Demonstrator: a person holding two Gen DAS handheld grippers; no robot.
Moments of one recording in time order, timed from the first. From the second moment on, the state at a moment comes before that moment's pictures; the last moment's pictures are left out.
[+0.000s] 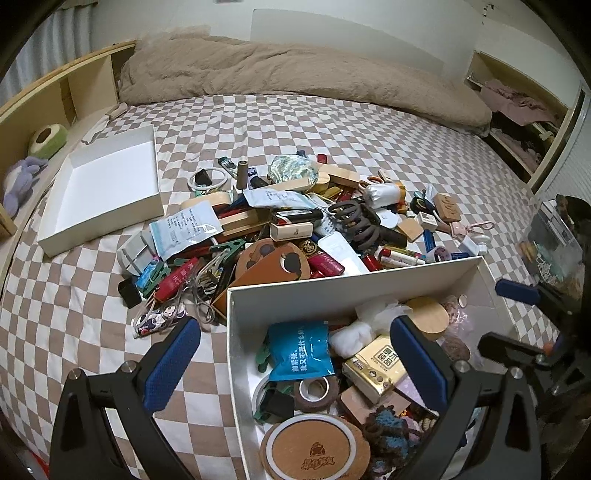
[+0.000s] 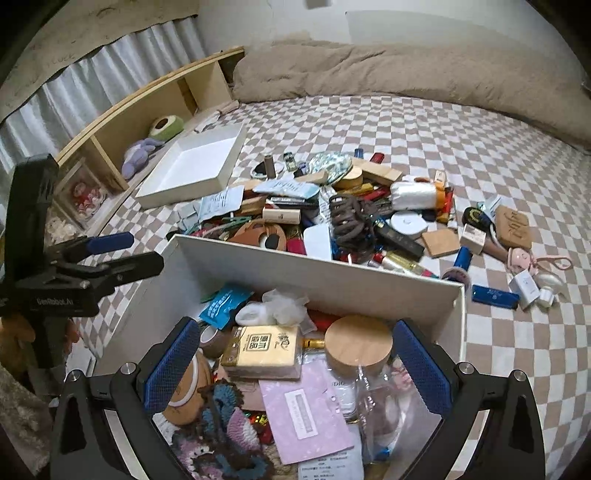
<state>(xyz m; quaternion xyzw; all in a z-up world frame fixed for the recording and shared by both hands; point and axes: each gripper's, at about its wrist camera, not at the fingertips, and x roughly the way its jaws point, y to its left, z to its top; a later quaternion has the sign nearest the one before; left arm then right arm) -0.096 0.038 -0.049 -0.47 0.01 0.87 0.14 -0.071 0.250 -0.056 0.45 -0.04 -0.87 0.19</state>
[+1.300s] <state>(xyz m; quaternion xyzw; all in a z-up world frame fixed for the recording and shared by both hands) -0.106 0.000 -0.048 -0.44 0.00 0.89 0.09 -0.091 0.362 -0.029 0.40 -0.10 -0.91 0.05</state>
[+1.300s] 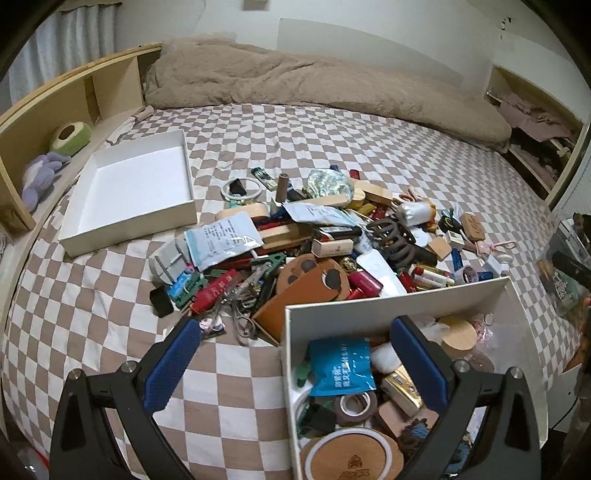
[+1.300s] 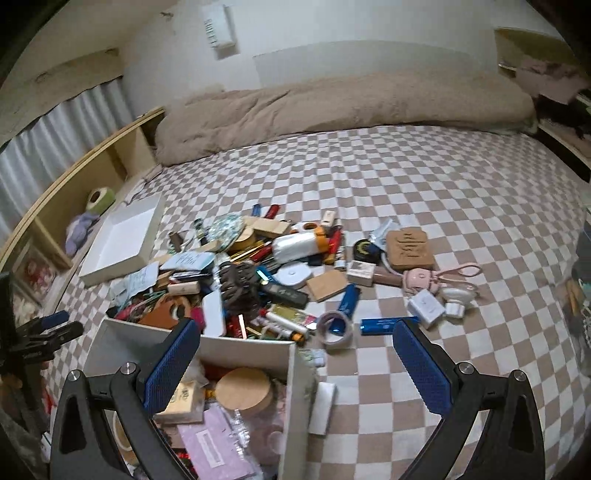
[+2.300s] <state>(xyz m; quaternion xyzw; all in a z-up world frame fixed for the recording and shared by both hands) -0.169 -0.130 -0.059 -0.46 -0.12 0.88 -0.01 -0.157 0.488 -0.082 0.43 -0.25 -0.87 -0.05</state>
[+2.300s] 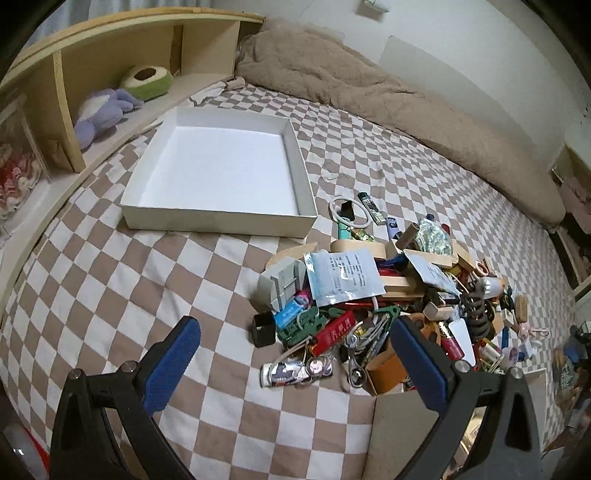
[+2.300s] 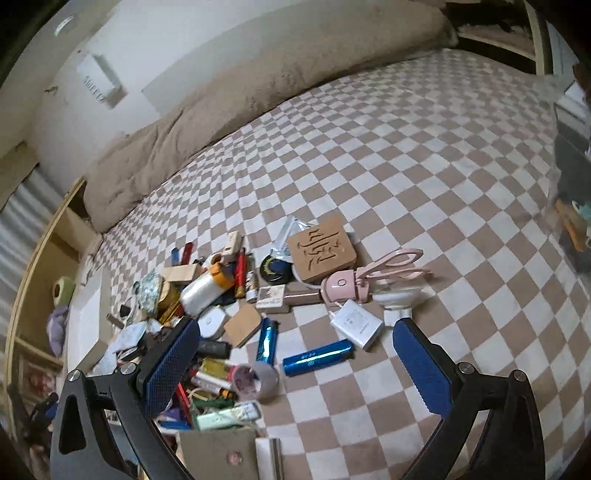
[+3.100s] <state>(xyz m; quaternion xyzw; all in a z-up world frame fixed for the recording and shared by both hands) -0.181 -0.091 -0.180 -0.61 -0.12 0.78 -0.06 -0.177 0.478 -0.148 0.51 -0.16 -0.84 -0.08</state>
